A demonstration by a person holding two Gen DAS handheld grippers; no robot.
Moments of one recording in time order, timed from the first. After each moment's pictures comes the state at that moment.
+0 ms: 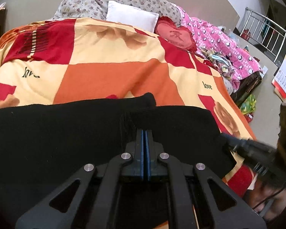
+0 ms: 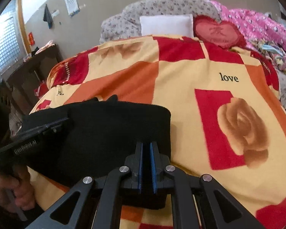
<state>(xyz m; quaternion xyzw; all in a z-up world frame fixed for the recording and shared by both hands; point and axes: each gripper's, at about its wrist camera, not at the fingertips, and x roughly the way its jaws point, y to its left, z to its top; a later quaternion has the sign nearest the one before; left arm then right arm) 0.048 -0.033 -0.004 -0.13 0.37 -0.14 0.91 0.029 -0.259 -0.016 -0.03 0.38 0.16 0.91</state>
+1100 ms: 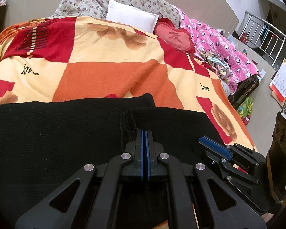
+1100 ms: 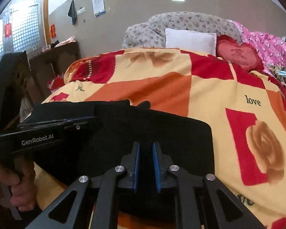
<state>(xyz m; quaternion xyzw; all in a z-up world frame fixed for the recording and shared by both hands) 0.048 -0.031 -0.004 -0.15 0.37 -0.15 0.90 0.022 -0.212 -0.038 -0.08 0.32 0.23 0.92</state>
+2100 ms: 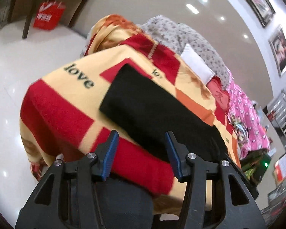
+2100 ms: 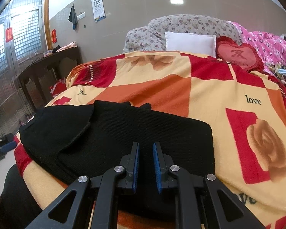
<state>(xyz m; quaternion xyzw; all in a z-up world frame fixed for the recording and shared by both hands) -0.119 0.148 -0.027 -0.37 0.29 0.04 0.88 0.017 -0.218 -0.036 -0.07 0.30 0.23 0.92</state>
